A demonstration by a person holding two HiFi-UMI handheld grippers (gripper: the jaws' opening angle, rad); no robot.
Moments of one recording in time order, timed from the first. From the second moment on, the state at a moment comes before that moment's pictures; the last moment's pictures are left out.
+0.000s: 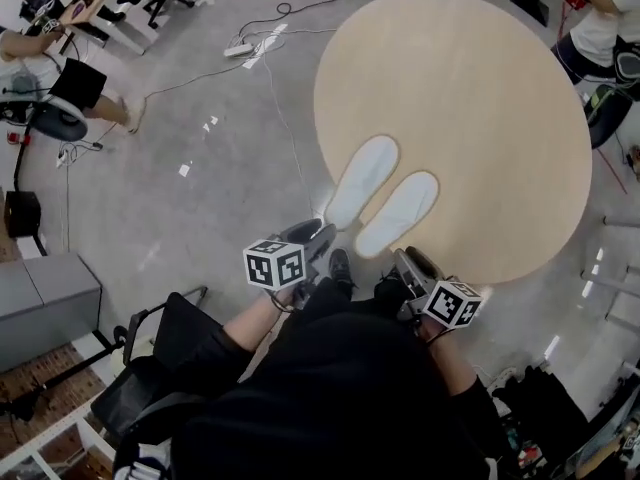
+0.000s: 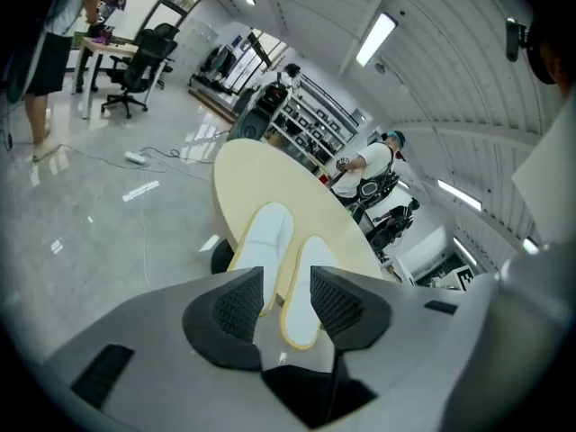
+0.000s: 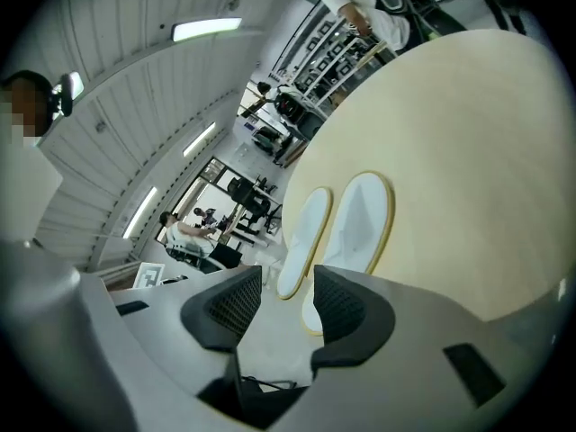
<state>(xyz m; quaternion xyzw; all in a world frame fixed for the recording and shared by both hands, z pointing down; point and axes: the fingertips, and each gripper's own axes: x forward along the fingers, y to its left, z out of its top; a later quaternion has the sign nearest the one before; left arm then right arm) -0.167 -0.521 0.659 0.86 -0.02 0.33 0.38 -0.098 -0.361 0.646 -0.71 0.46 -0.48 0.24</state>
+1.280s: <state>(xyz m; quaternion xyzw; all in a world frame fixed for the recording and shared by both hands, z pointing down) -0.149 -0.500 0.732 0.77 0.10 0.36 0.51 -0.137 -0.372 0.728 -0.69 0.36 -0.51 0.37</state>
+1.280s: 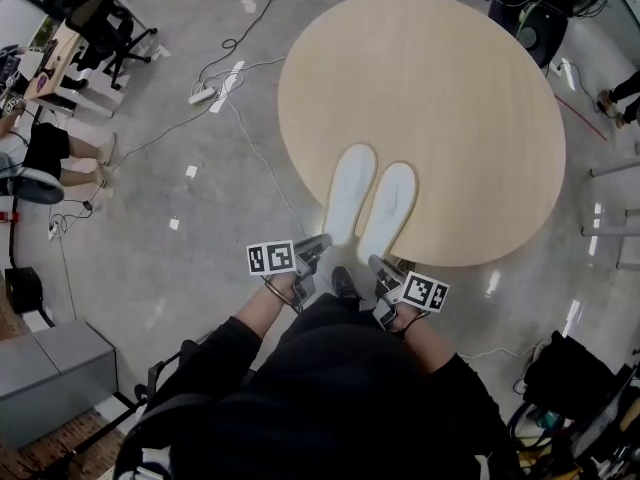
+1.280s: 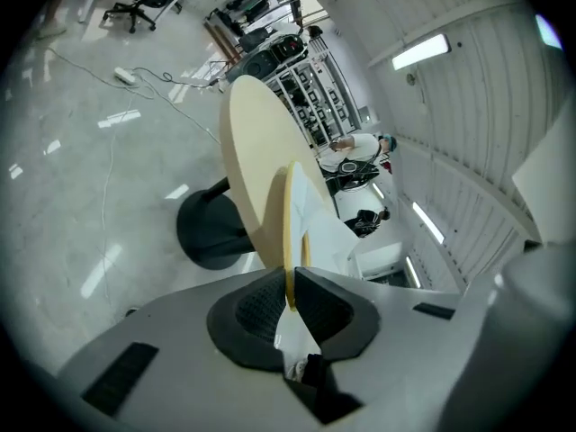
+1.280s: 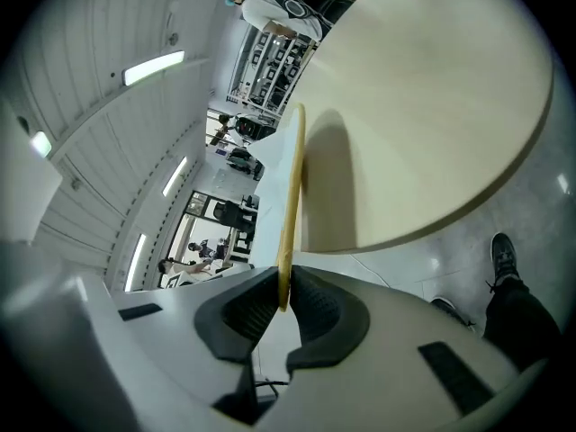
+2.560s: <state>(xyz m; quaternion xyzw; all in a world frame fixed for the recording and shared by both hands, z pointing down) -0.114 -0.420 0.515 0.70 0.22 0.12 0.67 -0.085 -0.263 0.552 -0.76 0.38 -0.32 0.43</state>
